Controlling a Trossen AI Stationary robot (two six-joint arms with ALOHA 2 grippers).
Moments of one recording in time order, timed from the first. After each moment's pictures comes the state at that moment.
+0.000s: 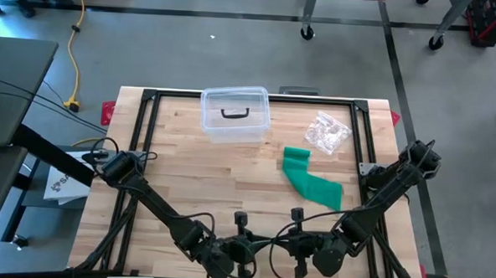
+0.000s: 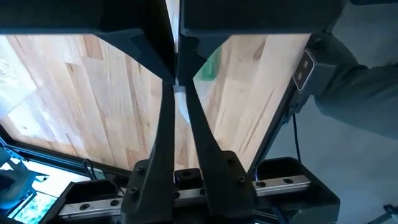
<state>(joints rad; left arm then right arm) -0.67 2.04 1.58 -0.03 -0.87 -0.03 0.80 1.64 1.20 -0.21 0.69 0.22</state>
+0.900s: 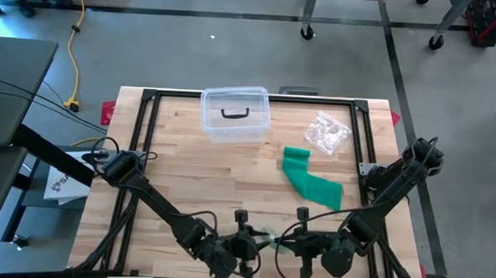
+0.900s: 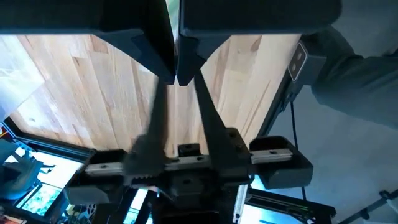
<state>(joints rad) -0.65 2.04 1.58 -0.07 -0.84 -0.14 0.83 1.59 1.20 -0.22 0.72 0.22</state>
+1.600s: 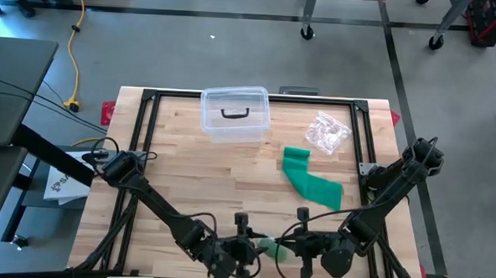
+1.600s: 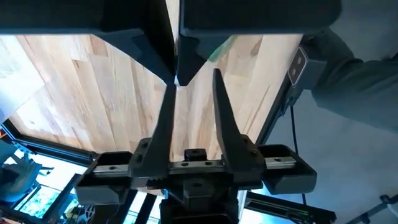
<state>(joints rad) -0.66 2.04 1.58 -0.10 -0.79 -0.13 0.83 1.60 1.20 -0.24 0.72 0.23</state>
